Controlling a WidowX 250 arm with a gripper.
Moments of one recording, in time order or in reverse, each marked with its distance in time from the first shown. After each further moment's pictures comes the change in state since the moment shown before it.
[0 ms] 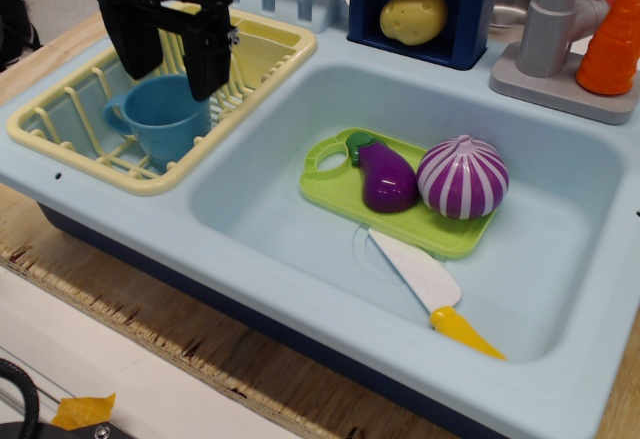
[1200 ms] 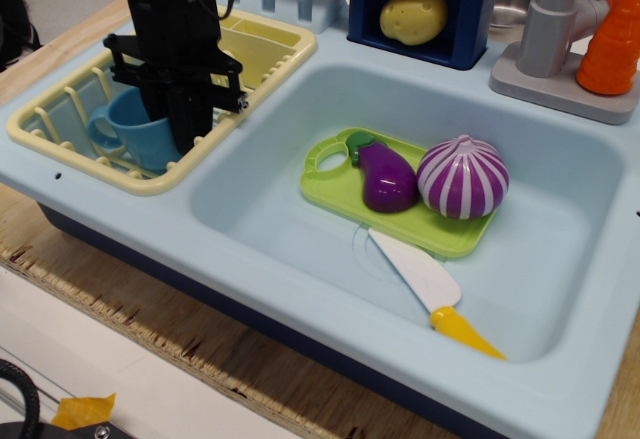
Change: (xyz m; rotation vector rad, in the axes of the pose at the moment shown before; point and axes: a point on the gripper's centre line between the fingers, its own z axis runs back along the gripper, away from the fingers) arm -0.015 -0.006 -0.029 -0.030 0.058 0.046
